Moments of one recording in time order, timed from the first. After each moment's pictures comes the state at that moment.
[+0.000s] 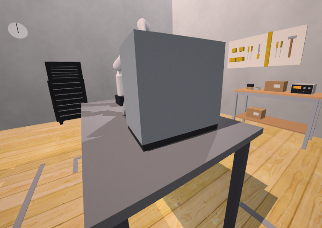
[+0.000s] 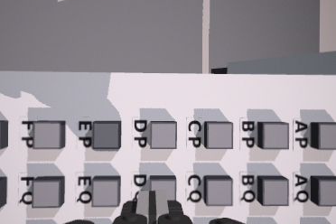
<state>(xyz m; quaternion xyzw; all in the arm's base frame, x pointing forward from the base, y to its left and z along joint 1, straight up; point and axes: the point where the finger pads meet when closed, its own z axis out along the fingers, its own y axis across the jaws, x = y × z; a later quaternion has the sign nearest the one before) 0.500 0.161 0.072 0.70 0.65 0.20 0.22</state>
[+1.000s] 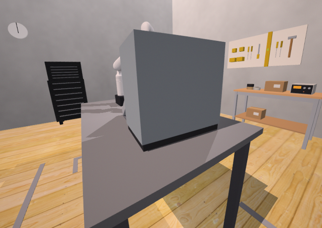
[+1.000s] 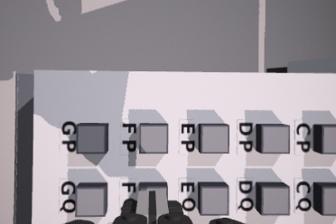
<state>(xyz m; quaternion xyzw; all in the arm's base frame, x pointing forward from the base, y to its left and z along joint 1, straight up) 0.457 0.164 0.024 0.70 0.65 0.20 0.22</state>
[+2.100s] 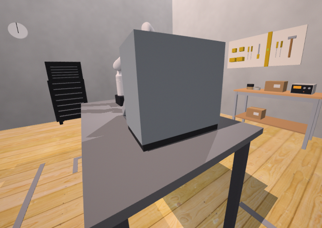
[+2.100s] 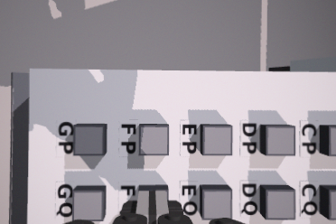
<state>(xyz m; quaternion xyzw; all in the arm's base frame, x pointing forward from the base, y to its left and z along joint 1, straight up) 0.461 0.164 0.018 0.70 0.65 0.20 0.22</state>
